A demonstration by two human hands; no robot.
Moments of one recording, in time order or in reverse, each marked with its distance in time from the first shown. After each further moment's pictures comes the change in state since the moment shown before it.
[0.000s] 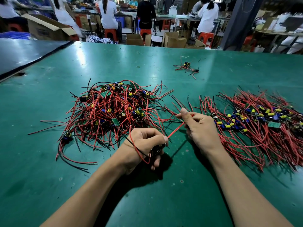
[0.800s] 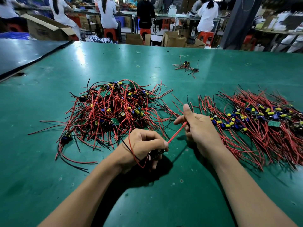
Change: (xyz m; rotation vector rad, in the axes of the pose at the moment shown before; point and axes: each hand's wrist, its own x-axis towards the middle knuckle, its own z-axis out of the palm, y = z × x) left_hand -0.002 0.001 -0.009 0.145 -0.084 0.002; right_hand -0.003 -0.009 0.005 0.112 -0.093 0.233
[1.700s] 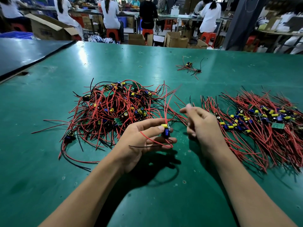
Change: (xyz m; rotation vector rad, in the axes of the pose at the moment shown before) left_hand 0.003 0.007 -0.001 -0.469 0.110 0.019; right_hand -0.006 -0.014 0.003 0.052 0.043 -0.102
